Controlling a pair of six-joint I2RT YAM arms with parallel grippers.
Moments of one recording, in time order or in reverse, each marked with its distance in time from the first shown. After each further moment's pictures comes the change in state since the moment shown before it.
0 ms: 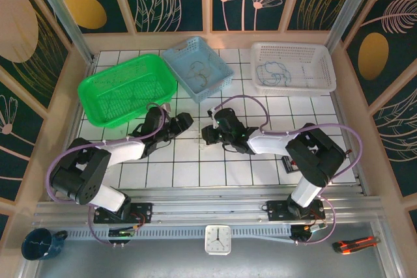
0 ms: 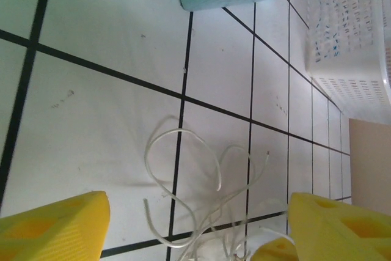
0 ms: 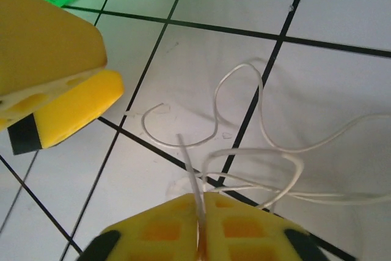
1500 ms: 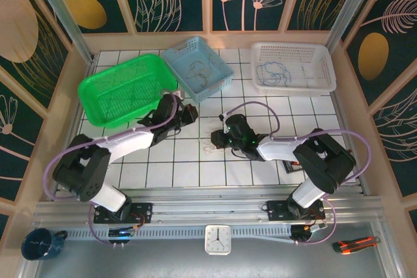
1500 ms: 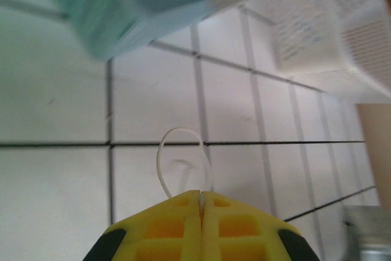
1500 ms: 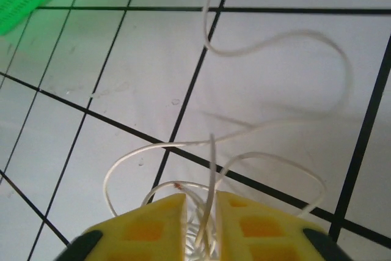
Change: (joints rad) left arm -0.096 0.015 0.294 -0.229 -0.099 0.198; right arm -0.047 -0.100 -0.162 0.073 -0.001 0.027
